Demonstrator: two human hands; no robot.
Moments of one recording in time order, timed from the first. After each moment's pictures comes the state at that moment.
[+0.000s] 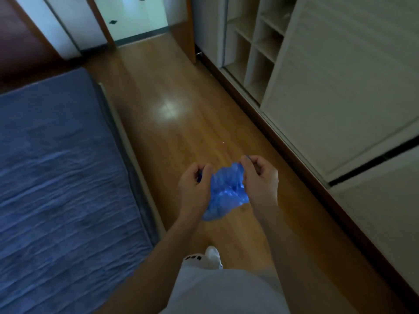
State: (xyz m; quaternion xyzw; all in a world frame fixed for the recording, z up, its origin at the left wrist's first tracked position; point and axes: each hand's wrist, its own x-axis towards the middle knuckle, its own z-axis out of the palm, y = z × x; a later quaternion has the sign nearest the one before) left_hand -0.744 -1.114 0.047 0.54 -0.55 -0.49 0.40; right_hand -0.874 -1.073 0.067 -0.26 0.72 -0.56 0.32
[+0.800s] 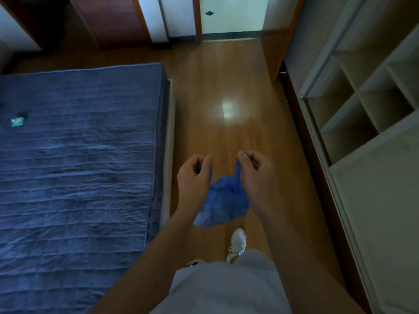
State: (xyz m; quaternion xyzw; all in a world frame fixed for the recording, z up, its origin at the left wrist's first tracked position) left_hand -0.756 -1.437 0.052 0.65 -0.44 -0.36 0.50; right_hand -0.891 -1.452 0.060 -0.44 0.60 -0.49 0.46
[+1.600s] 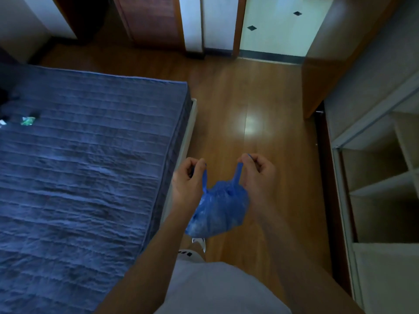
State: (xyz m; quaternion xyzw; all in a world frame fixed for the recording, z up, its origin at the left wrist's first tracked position) left_hand -0.676 -1.711 0.037 0.70 -0.35 -0.31 0.54; right_hand -0.816 -1.762 0.047 -0.46 0.55 -0.47 0.51
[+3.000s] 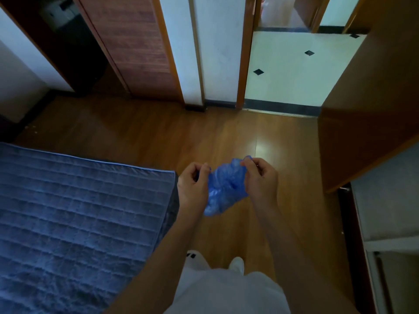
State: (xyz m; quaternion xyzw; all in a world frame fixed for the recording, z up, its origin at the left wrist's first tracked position) left_hand -0.580 -2.330 0.063 0.70 -0.34 -0.28 0.57; right_hand -0.712 -2.388 0.070 -0.46 0.53 -0.48 0.53
